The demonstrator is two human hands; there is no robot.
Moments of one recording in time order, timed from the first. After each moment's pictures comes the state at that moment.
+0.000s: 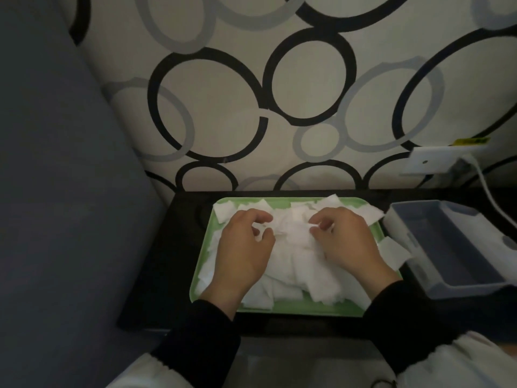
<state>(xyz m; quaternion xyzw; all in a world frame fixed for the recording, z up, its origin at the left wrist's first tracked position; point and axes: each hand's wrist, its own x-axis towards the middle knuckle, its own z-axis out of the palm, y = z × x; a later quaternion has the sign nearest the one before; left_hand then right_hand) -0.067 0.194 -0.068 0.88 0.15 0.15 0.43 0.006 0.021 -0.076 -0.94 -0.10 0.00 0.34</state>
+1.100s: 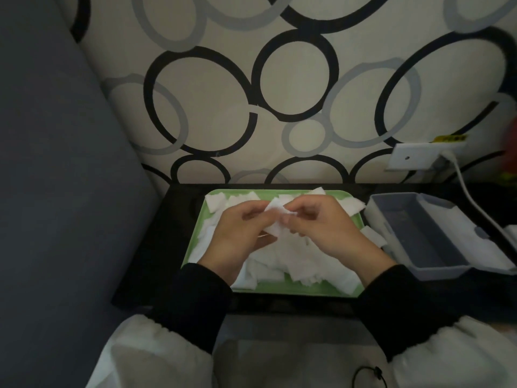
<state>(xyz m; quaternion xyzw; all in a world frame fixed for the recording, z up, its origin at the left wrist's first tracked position) -0.083 0.168 -0.045 0.66 0.14 0.03 0.73 -0.022 0.013 -0.041 -0.76 -0.21 0.12 0.60</state>
